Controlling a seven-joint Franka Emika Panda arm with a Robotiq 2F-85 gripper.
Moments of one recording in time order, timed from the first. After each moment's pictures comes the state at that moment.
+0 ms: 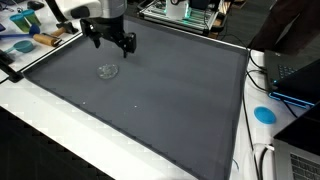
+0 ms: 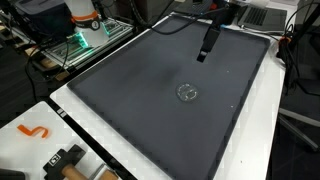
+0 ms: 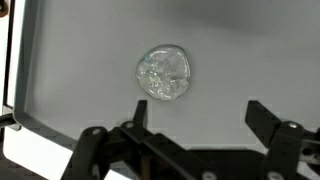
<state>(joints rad) 0.13 0.53 -0.01 -1.61 -0.35 1.98 0.04</state>
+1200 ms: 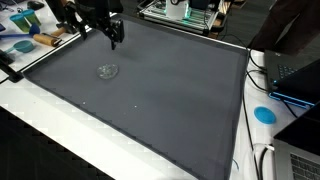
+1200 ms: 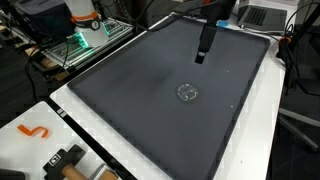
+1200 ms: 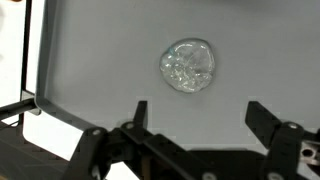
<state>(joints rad) 0.07 0.44 -0.01 -1.72 -0.35 2.11 -0.06</state>
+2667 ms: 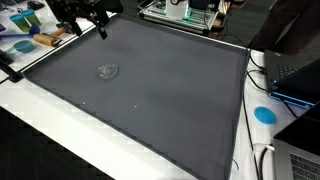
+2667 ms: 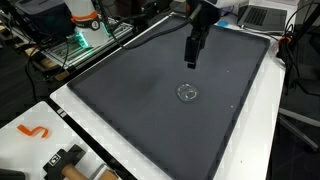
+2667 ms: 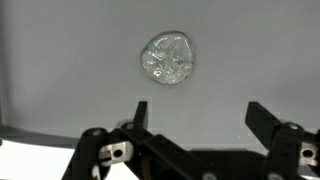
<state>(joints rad) -0.10 0.39 0.00 -1.74 0.07 2.15 -0.34</state>
